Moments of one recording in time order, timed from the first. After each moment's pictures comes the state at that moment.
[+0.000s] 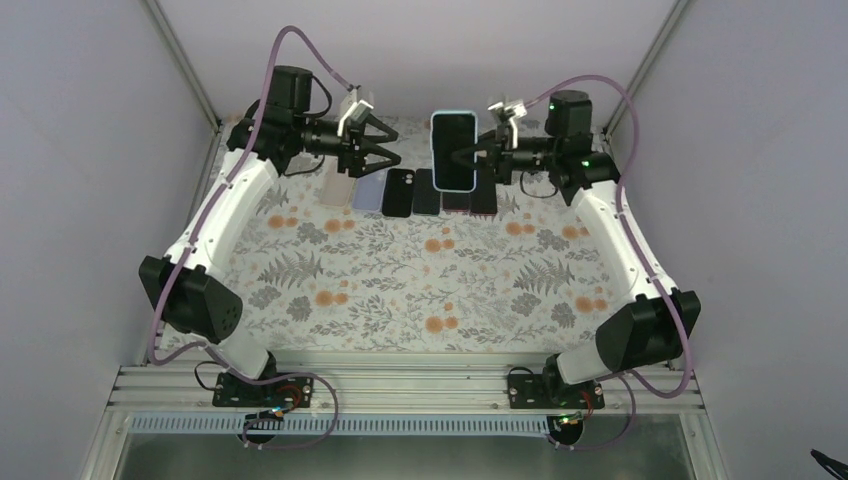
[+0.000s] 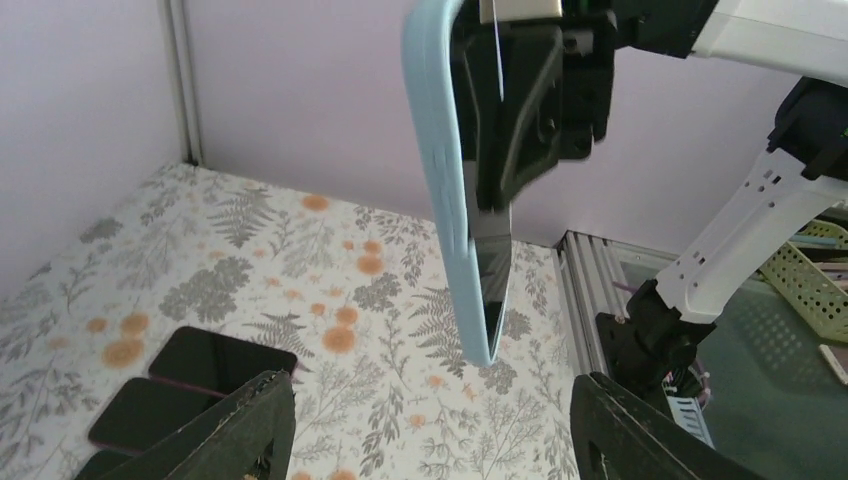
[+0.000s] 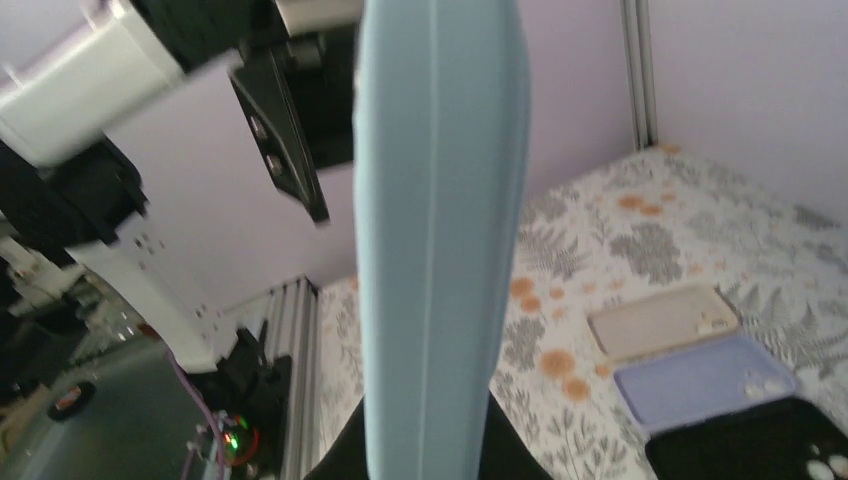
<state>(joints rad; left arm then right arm) -0.30 1.65 1.78 -0.75 1.14 0.35 0.24 1.47 1.49 -0.52 -1.17 -0.13</state>
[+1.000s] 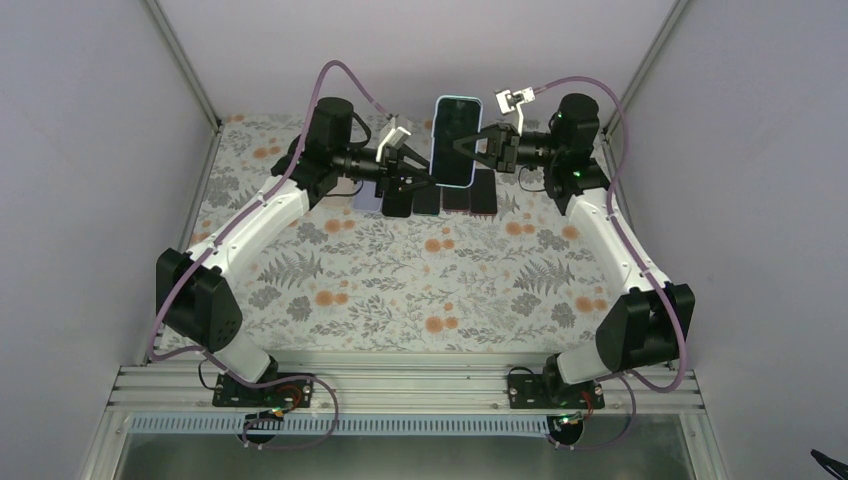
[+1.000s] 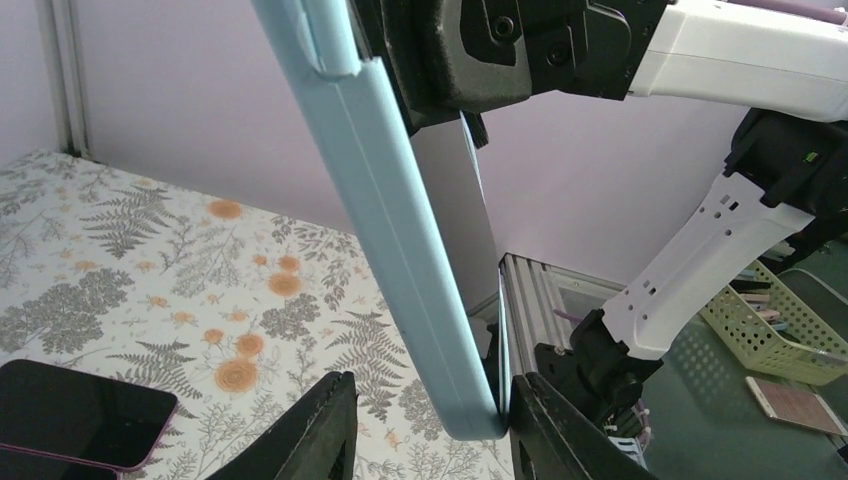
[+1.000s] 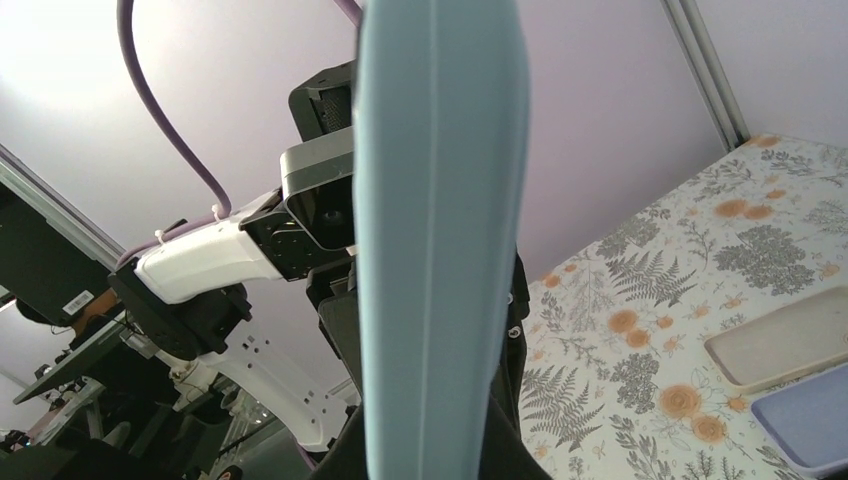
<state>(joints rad) -0.48 1.60 1.46 -0.22 1.12 -0.01 0.20 1.47 1.34 0.11 -1.31 0.59</state>
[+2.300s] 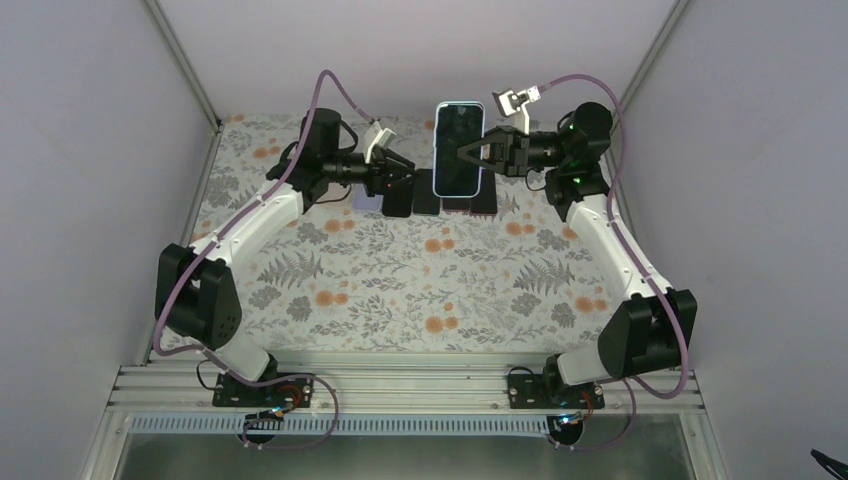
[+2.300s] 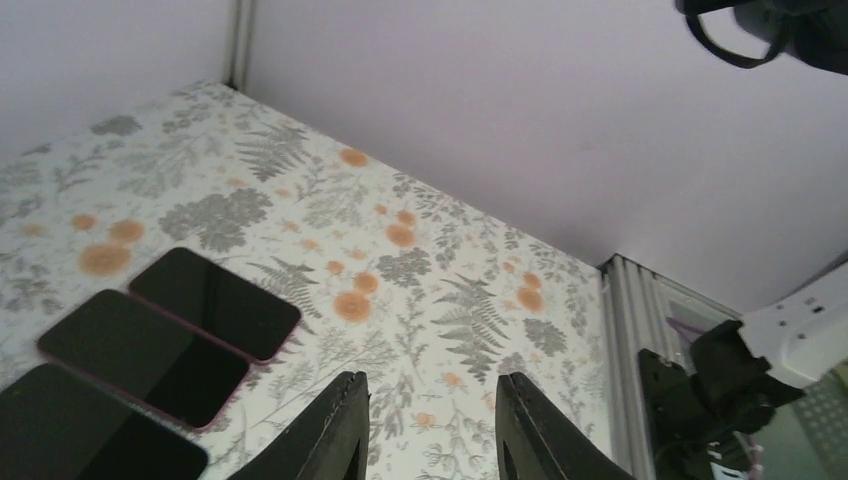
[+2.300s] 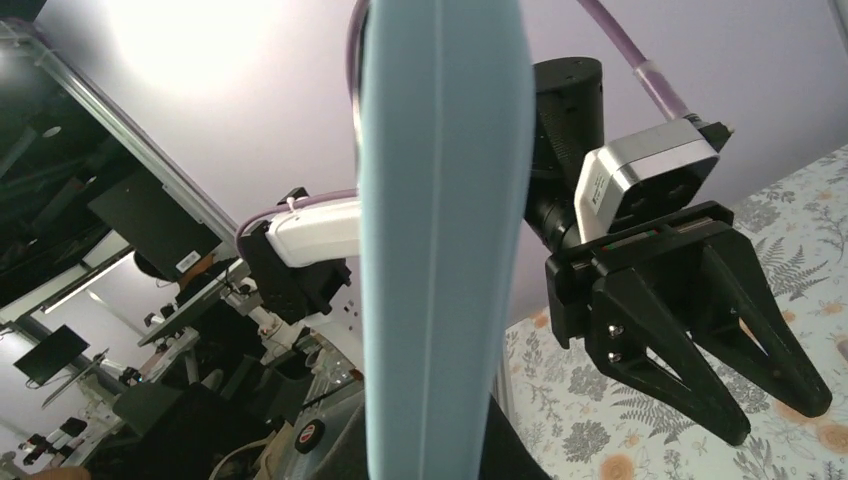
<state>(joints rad) -0.40 1.60 1.35 -0.15 0.95 -0.03 0.20 1.44 1.29 0.46 -1.44 0.94</state>
